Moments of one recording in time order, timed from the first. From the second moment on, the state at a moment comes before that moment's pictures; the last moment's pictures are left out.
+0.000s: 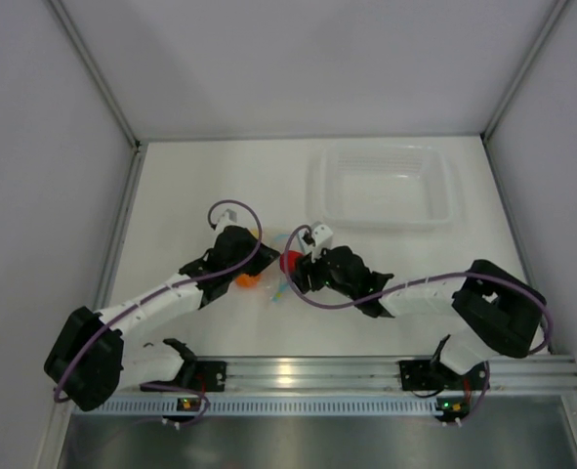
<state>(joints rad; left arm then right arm) -0.64 1.18 0.59 -0.01 -0.10 -1.15 0.97 1.52 0.60 0.53 0.12 0.25</state>
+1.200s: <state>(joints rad) -0.64 1.16 0.59 -0.01 -0.11 -1.15 0.36 1.36 1.08 -0.22 0.08 0.24</state>
